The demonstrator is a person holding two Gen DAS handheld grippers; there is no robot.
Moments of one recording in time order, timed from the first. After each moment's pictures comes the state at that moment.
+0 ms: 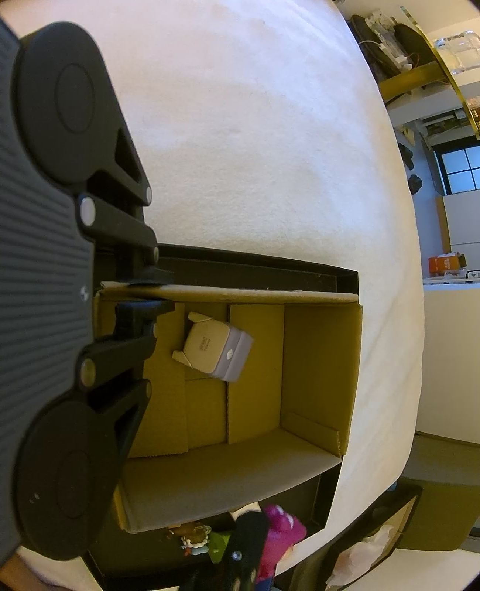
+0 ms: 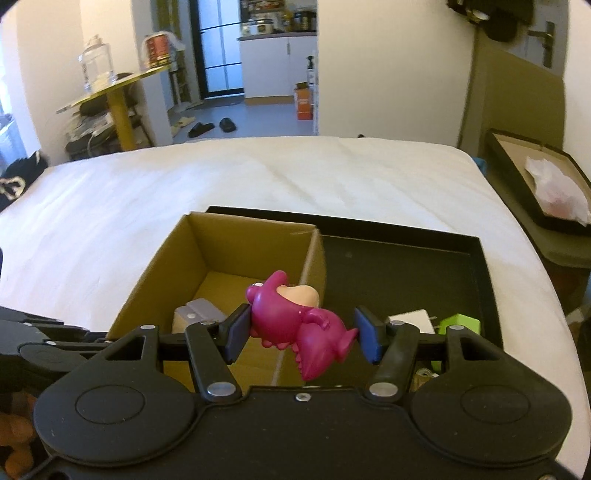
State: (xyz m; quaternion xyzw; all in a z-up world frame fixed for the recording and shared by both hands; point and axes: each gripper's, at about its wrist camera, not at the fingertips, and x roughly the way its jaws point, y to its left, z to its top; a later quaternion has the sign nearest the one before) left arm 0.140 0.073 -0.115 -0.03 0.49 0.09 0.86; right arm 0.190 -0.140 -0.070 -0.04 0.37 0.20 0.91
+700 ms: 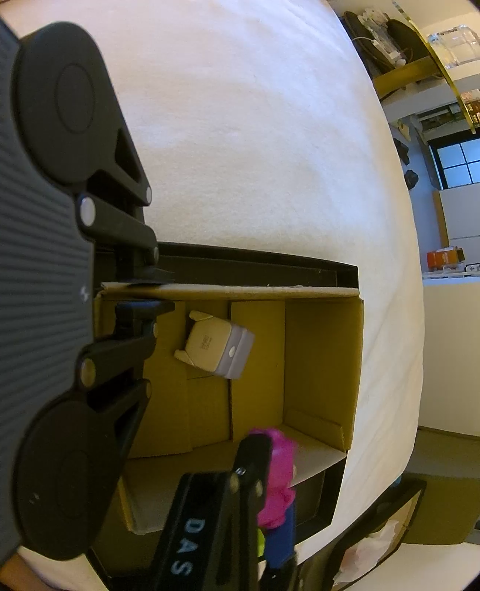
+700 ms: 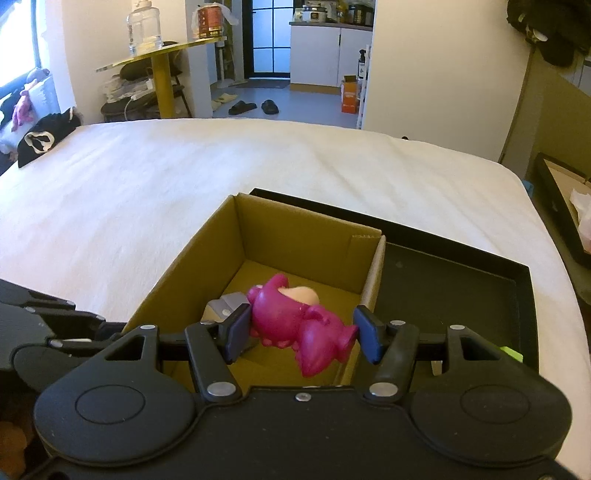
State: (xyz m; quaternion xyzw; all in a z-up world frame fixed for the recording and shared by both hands) left arm 0.139 0.069 -0.116 -0.02 0.49 0.09 0.87; right arm 0.196 -0.098 -0.080 -0.10 0.37 0.26 0.89
